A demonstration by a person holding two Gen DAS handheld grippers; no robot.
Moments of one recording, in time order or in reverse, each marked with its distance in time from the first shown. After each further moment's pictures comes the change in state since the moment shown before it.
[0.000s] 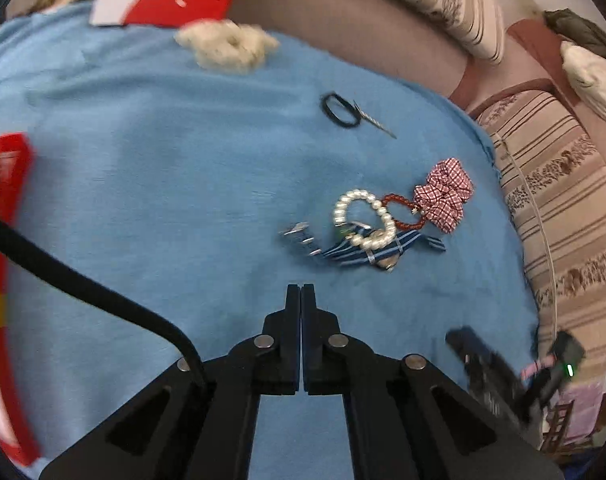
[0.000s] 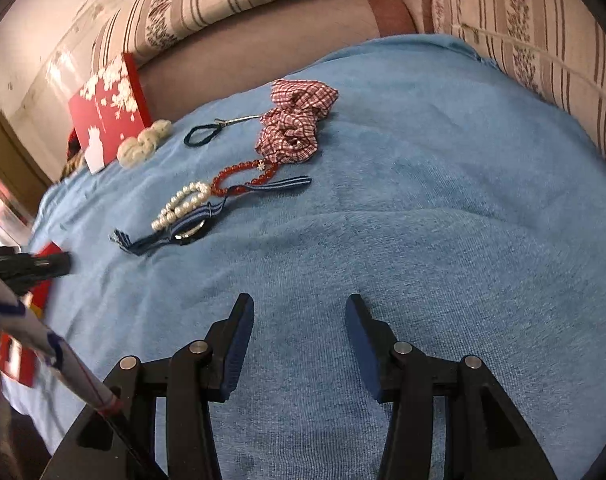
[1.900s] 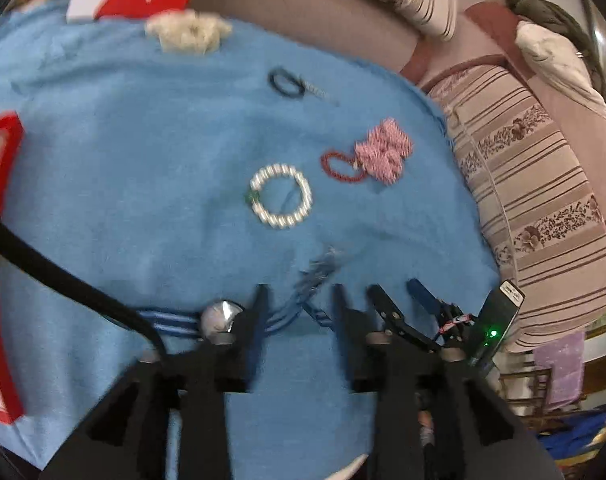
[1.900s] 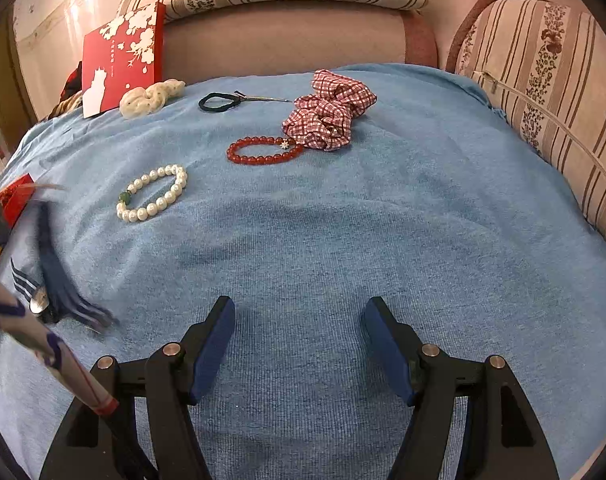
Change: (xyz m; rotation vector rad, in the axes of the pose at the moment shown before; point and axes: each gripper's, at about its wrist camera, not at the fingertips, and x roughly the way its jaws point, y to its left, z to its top) left arm -0.035 -0.025 -0.029 0.067 0.051 -0.118; right arm 0.006 0.038 -0.020 -0.189 -0.019 -0.150
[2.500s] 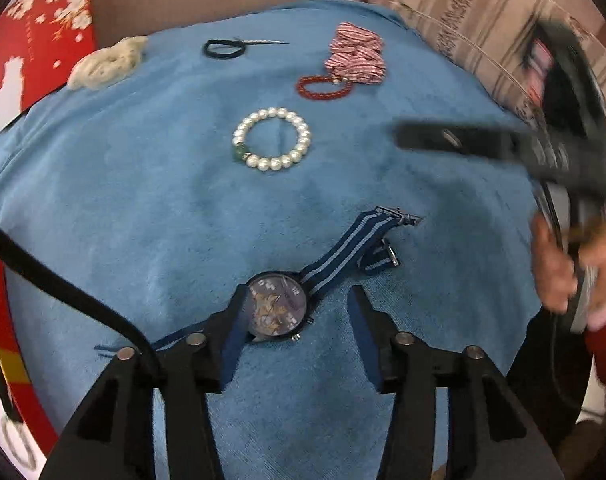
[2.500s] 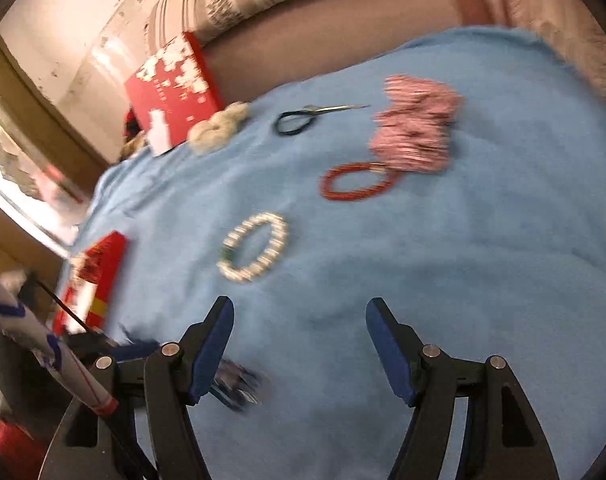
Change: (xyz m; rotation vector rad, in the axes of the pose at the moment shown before) left arm 0.050 0.001 -0.033 0.499 0.114 0.112; right arm 0.015 0.004 0.062 0.150 0.101 0.437
